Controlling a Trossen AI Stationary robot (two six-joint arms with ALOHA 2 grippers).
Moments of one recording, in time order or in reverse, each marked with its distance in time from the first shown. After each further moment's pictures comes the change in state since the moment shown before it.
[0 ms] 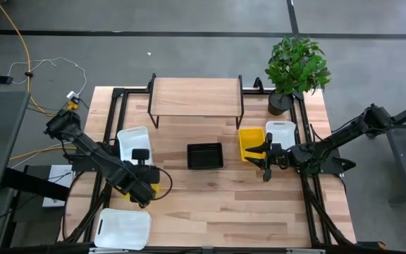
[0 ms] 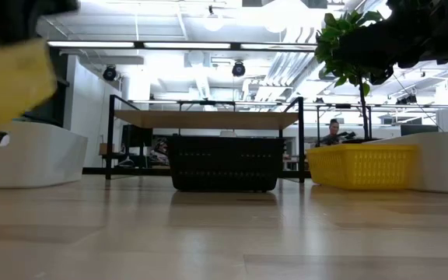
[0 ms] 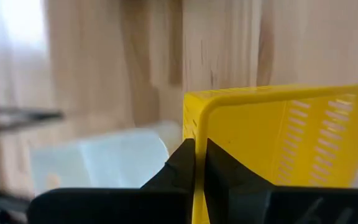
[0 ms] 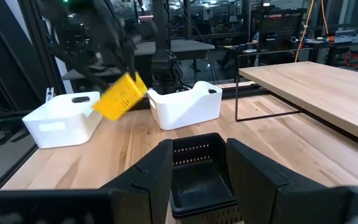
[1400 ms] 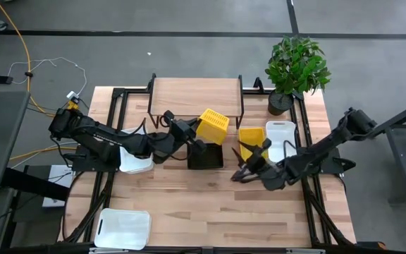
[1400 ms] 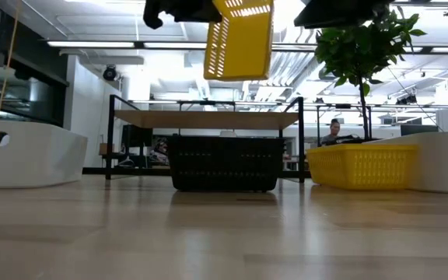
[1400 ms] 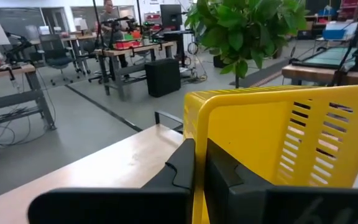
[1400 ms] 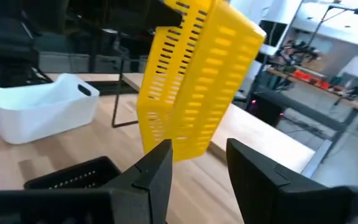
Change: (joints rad) left arm 0.440 0.010 -0.272 1.792 -0.649 0.596; right arm 0.148 0.492 0.597 -0.397 0.804 -0.040
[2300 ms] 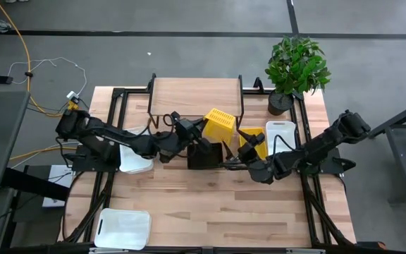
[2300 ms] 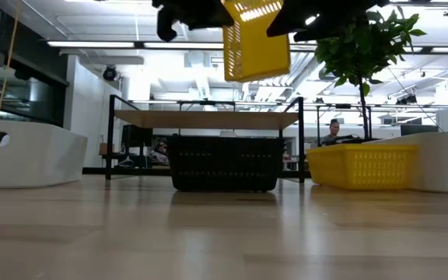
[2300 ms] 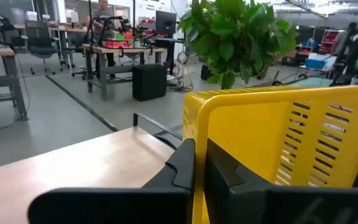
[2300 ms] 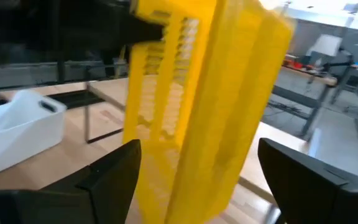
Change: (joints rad) left arm 0.030 0.093 0.001 0.171 0.071 -0.080; right arm -0.123 0.083 0.065 0.045 0.004 0.060
